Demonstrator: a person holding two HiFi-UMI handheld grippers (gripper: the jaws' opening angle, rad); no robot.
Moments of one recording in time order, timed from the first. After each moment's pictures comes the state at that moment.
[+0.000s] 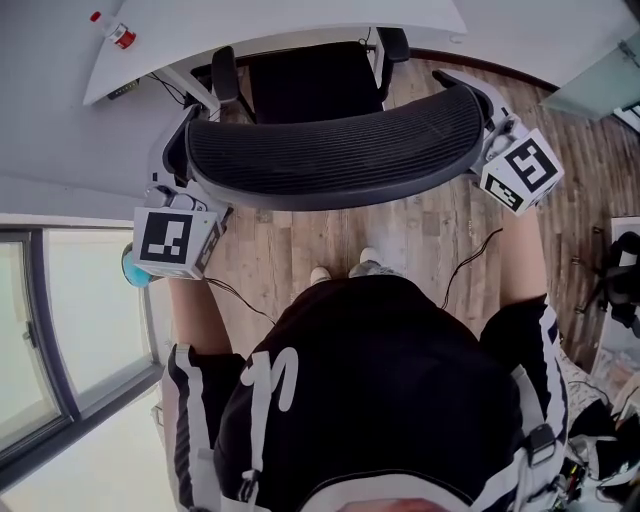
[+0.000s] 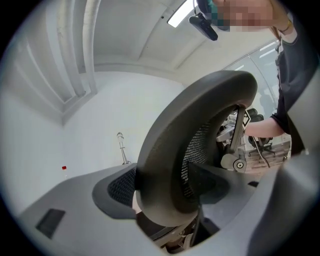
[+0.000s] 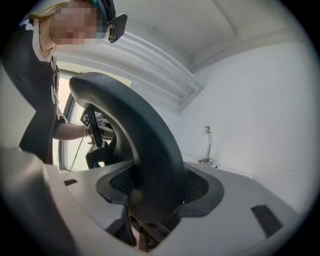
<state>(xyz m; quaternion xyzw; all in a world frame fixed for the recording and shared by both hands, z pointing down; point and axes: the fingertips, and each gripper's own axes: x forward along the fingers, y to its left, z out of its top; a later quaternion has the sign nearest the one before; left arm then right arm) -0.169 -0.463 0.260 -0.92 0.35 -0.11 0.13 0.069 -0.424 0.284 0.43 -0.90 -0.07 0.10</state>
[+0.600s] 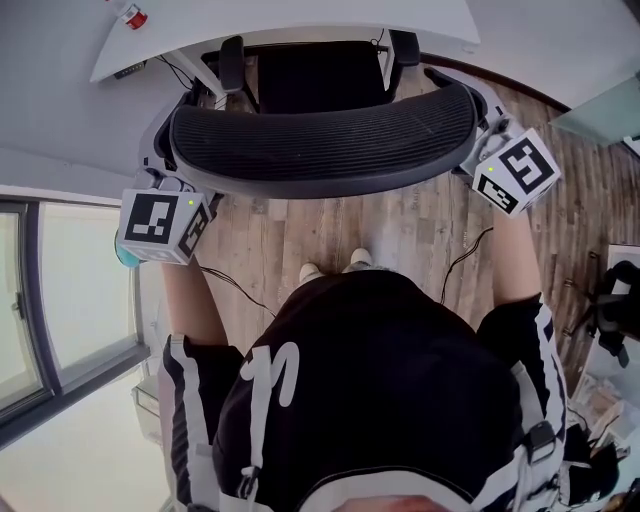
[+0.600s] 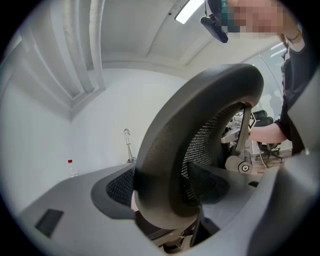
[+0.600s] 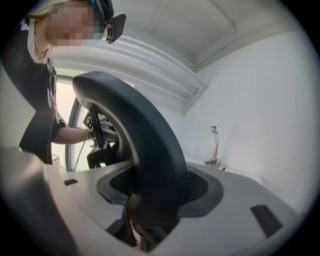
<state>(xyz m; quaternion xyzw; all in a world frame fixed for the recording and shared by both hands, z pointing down) -0.166 -0.474 0.261 -0.91 0.39 -0.11 0.10 0.065 -0.438 0.281 0.39 -0.91 -0.07 0.09</state>
